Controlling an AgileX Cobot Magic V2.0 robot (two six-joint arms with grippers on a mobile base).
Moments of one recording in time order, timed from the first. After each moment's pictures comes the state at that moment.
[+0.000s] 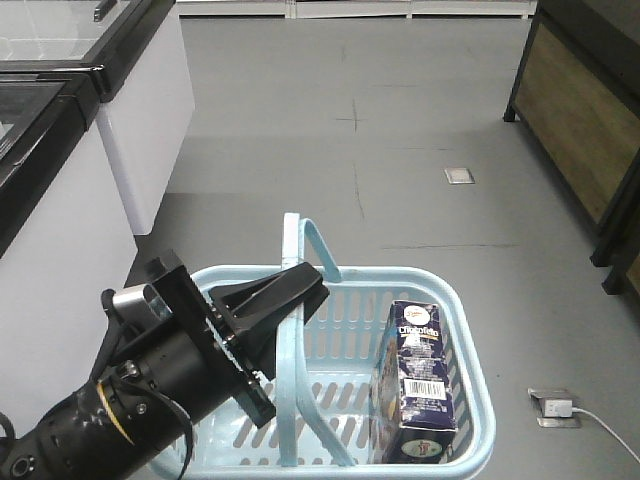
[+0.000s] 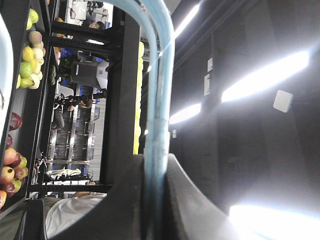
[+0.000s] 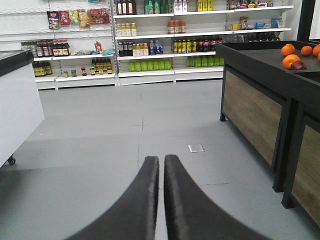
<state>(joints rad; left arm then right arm) -0.80 1.40 -0.43 0.09 -1.09 -1.88 -0.09 -0.01 0.03 -0.02 0.11 0.07</state>
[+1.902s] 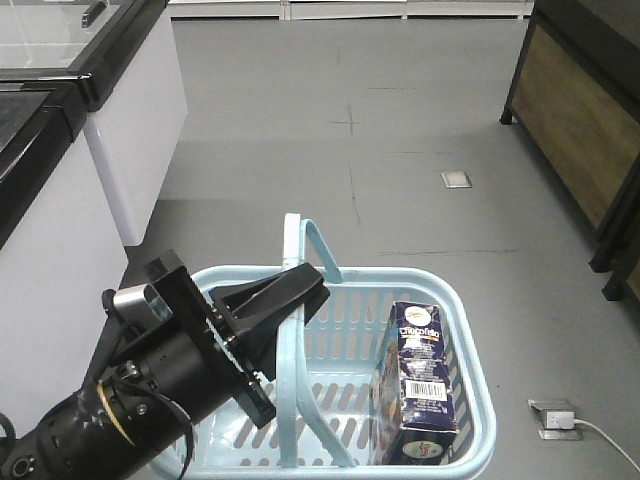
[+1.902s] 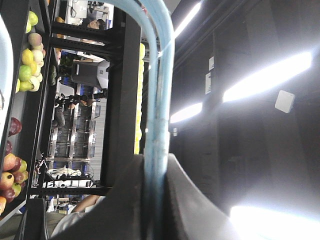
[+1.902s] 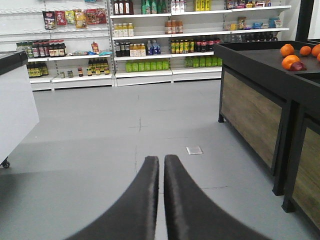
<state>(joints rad) -0.80 1.40 -0.43 0.09 -1.09 -1.88 -0.09 -0.01 0.03 -0.02 0.11 0.07</state>
